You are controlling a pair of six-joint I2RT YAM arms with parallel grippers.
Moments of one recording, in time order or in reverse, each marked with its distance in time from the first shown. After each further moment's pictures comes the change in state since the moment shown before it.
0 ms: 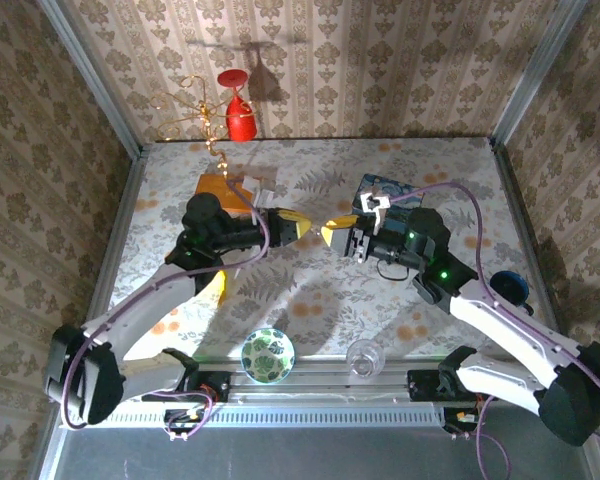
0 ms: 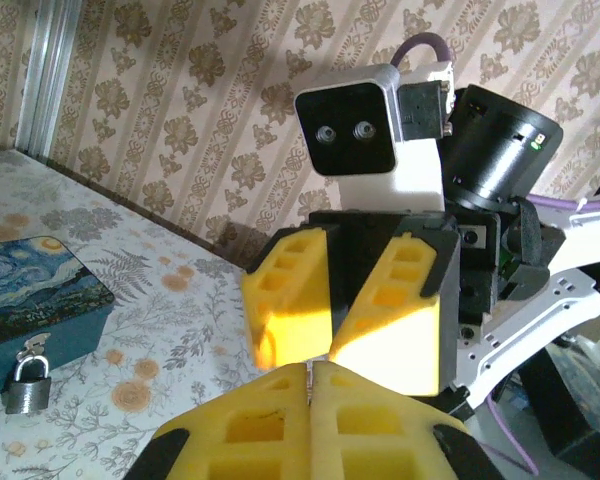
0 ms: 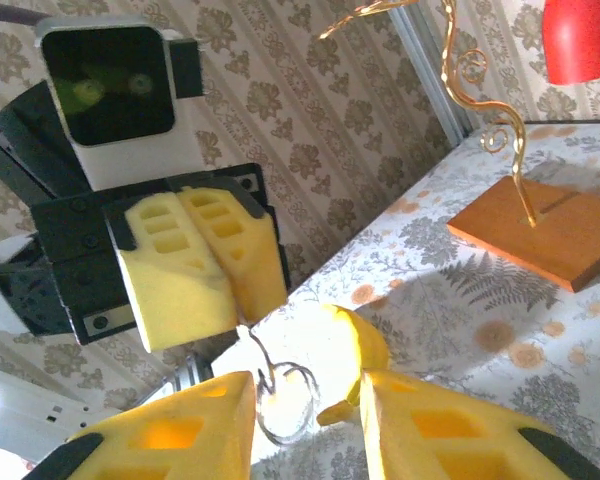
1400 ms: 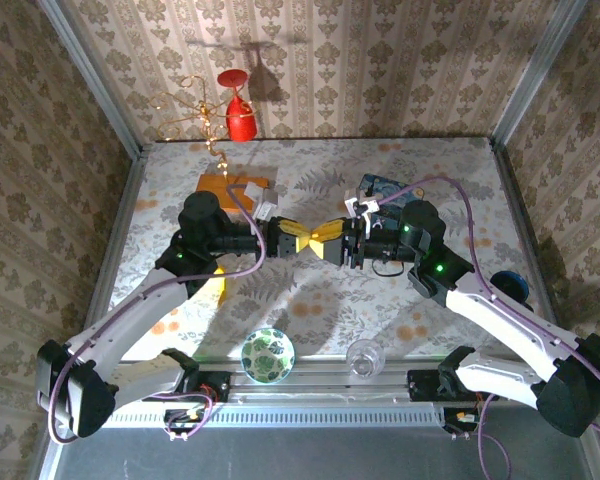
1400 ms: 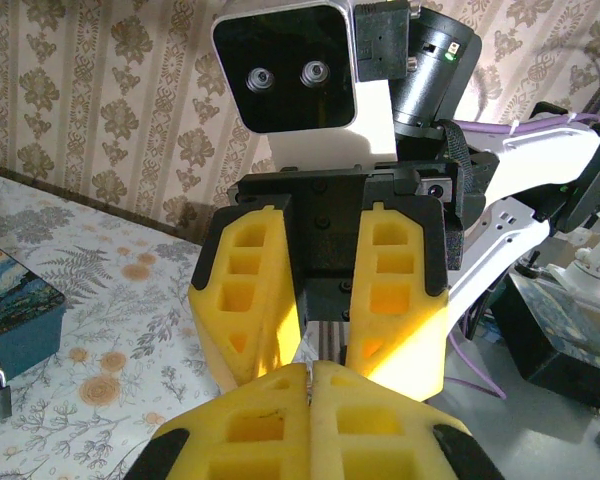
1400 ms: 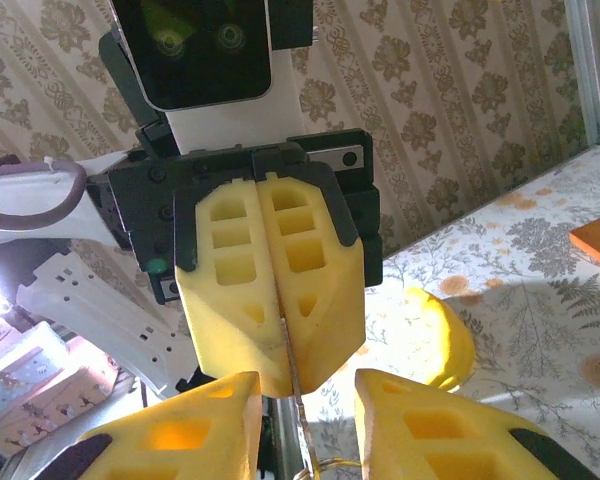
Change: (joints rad) left arm -0.039 -0.065 0.061 -0.199 0.082 0.150; right arm 0.035 0.061 0.087 0.003 -0.241 -0.092
